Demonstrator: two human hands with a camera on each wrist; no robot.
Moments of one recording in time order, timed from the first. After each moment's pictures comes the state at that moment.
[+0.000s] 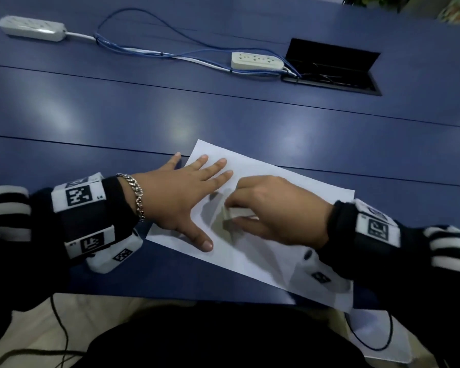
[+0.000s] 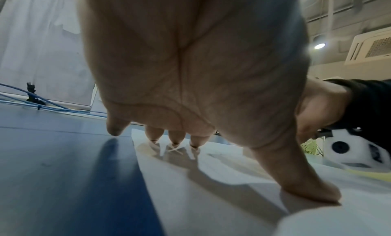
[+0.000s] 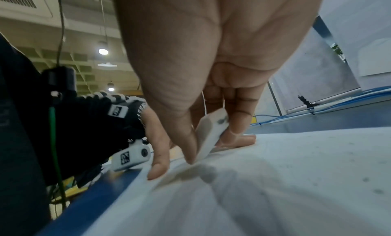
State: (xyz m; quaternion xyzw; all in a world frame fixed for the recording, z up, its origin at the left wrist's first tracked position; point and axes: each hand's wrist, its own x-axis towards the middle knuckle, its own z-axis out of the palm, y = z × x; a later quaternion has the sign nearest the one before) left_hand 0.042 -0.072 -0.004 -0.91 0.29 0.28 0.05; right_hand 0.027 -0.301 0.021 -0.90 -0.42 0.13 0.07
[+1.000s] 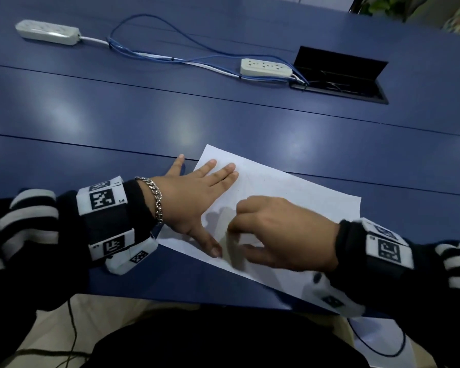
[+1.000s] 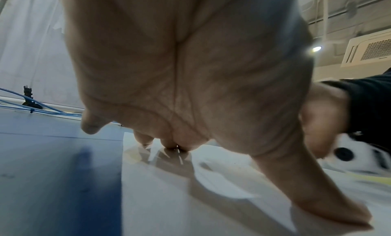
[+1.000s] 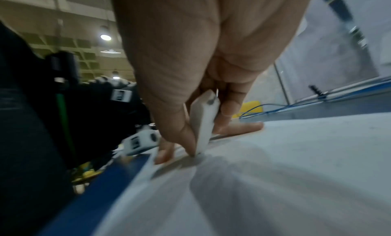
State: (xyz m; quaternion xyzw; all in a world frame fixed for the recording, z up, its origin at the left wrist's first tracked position) left_hand 0.041 -0.074 0.000 -0.91 0.26 0.32 0.07; right_hand 0.008 -0.295 0.021 -0.86 -0.48 0.16 0.09
